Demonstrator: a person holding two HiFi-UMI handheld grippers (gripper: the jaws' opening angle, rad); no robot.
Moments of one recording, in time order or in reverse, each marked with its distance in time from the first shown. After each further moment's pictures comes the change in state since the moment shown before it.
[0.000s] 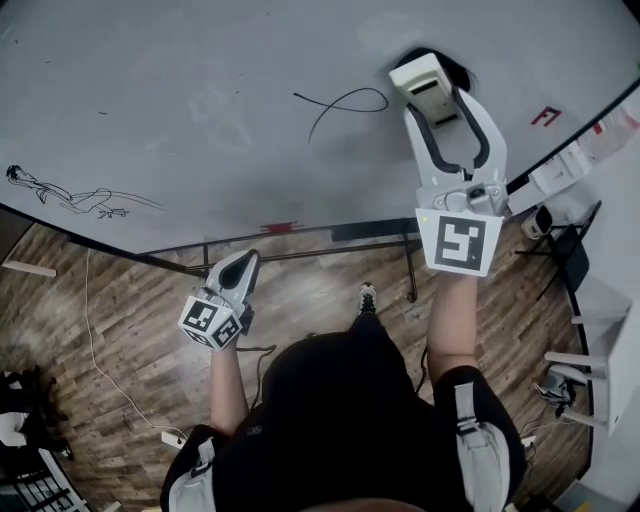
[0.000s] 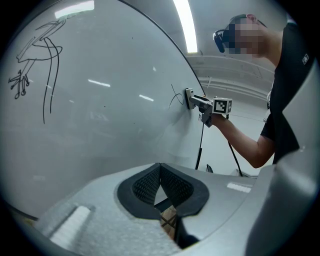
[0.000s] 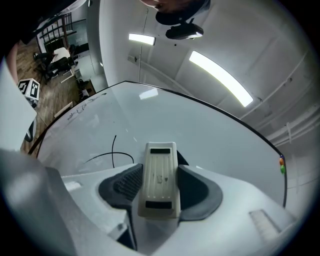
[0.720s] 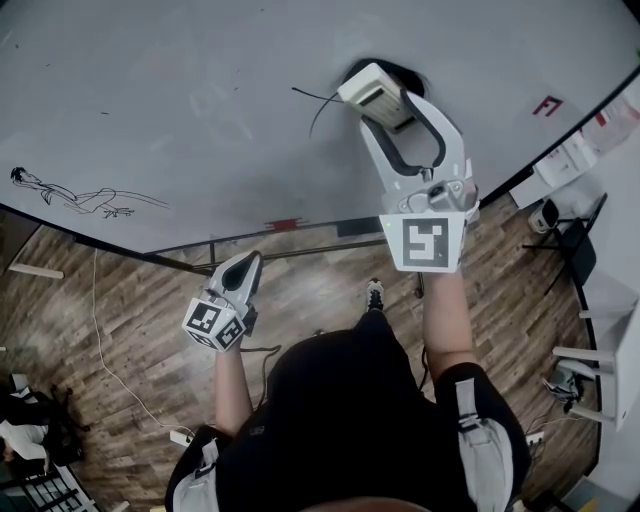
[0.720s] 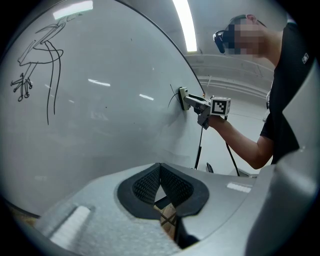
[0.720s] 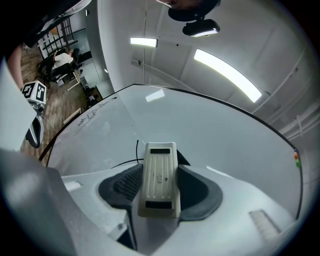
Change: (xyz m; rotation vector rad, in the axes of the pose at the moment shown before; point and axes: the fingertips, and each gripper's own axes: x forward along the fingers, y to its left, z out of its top) left arm -0.010 -0.004 -0.003 0.005 0.014 0.007; right arm 0.005 0.060 0.006 0.016 0.004 0.119
